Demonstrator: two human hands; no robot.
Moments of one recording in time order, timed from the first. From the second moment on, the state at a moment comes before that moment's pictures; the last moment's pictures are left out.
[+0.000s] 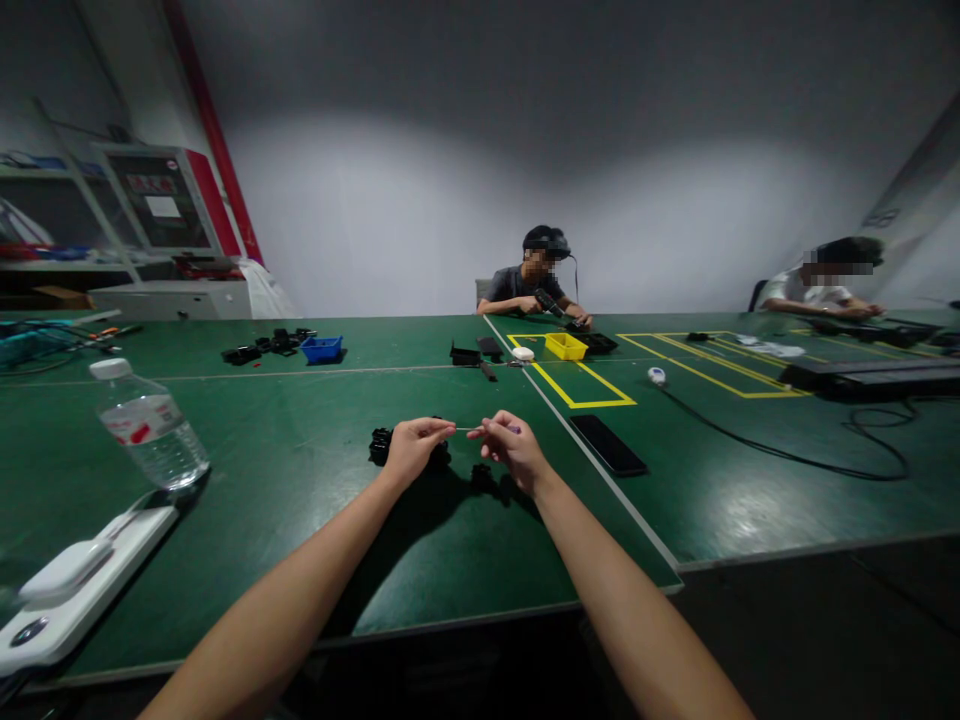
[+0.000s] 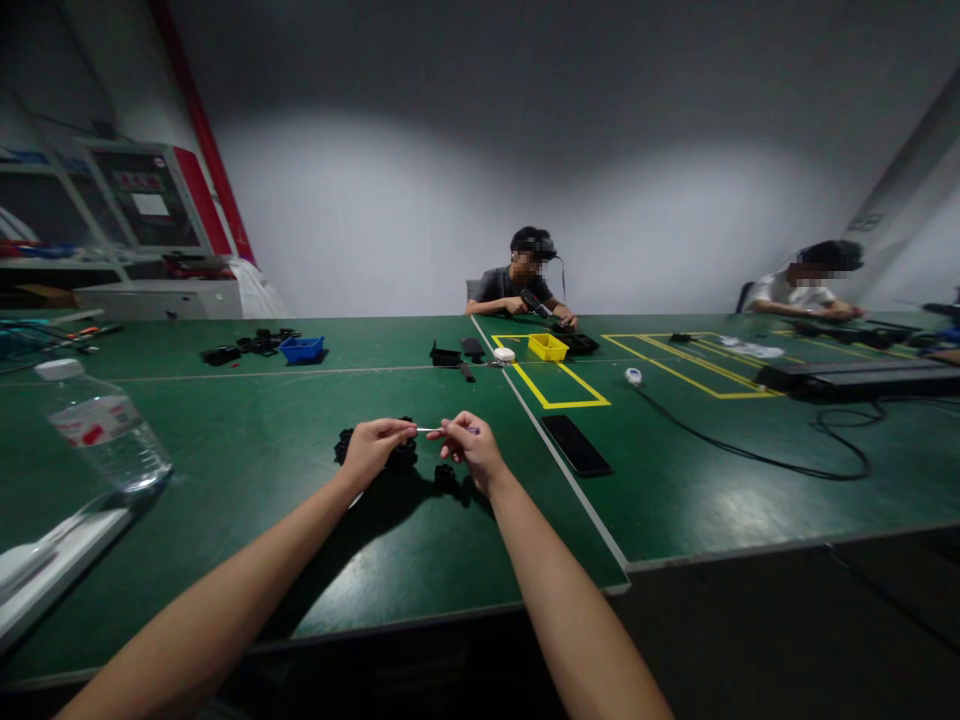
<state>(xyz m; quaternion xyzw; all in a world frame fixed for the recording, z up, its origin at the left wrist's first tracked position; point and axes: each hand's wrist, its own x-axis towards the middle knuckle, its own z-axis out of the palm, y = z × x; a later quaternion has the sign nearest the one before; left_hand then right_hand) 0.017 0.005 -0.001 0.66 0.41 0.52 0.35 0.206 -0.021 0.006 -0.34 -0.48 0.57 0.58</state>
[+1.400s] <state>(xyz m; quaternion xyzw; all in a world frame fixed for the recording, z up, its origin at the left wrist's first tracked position) 0.021 0.004 -0.007 0.69 0.43 0.50 0.30 0.203 -0.025 0.005 -0.35 -0.58 0.51 0.53</state>
